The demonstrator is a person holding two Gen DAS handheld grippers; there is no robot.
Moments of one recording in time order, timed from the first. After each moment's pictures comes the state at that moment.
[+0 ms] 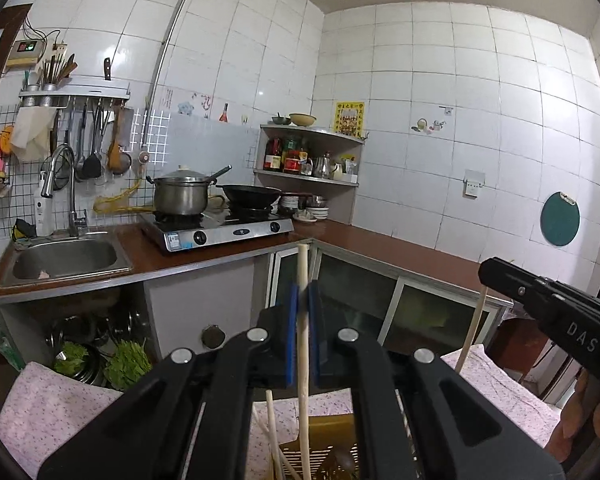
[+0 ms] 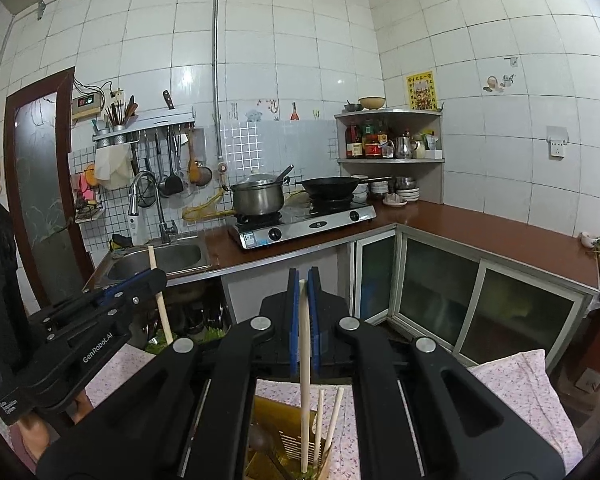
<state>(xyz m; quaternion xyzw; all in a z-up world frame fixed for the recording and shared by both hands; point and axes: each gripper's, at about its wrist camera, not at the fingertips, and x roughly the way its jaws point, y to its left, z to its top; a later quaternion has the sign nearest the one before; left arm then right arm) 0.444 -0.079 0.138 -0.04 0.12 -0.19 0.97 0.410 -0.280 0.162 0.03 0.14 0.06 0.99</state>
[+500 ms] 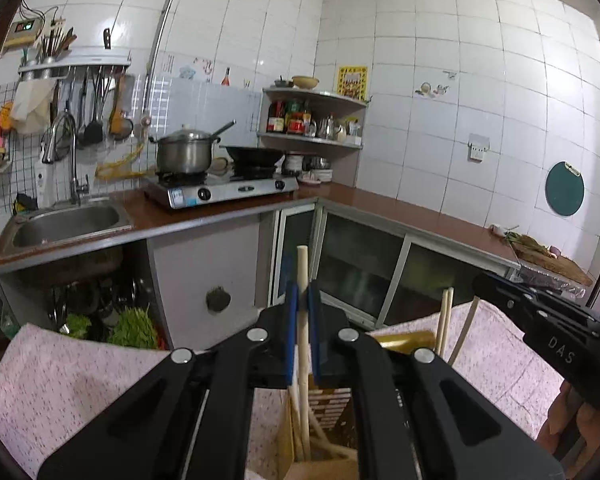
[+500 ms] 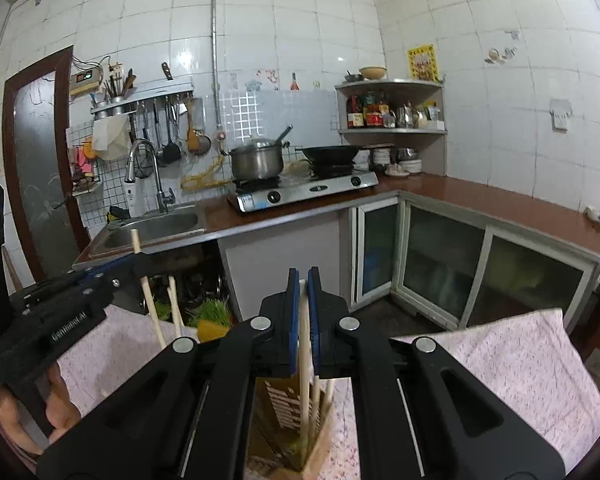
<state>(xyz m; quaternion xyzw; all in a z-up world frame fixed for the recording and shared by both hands) 0.443 -0.074 0.071 -0.03 0.18 -0.18 0.97 0.410 -0.283 0.066 0.04 0.18 0.06 0.98</state>
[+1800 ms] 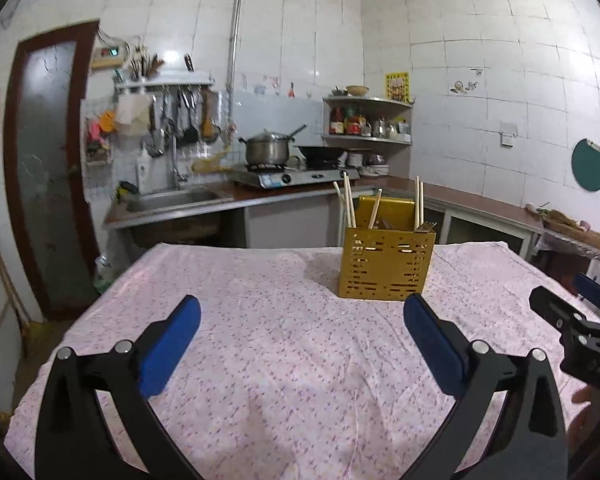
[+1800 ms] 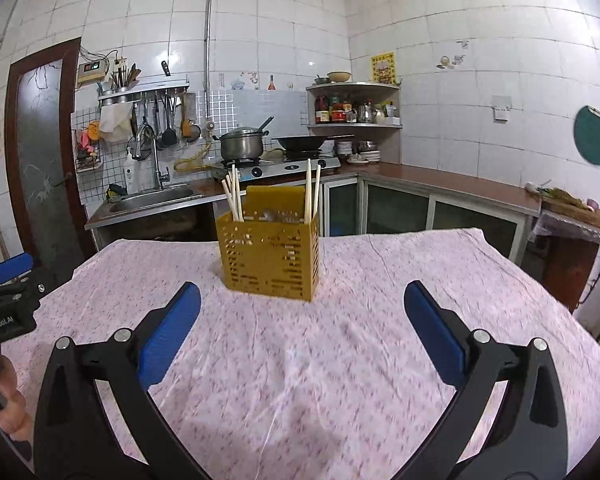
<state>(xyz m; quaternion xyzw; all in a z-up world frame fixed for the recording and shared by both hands) 0.119 -0.014 0.017 0.01 0.16 -0.05 0.99 0.098 -0.240 0.004 0.03 0.17 -0.01 0.98</state>
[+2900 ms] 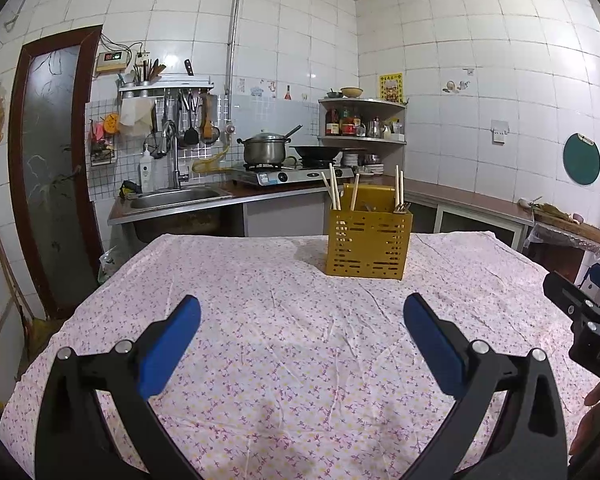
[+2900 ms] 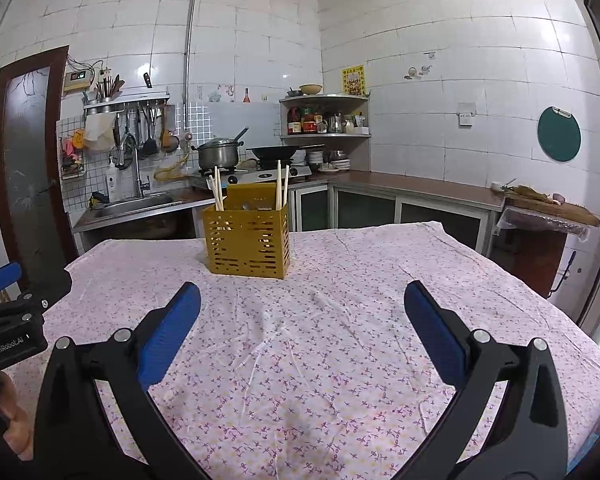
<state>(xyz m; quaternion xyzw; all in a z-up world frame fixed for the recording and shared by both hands) 0.066 -0.022 0.008 0.00 0.16 -0.05 0.99 0.017 -0.242 -0.002 0.03 0.15 -0.06 0.99</state>
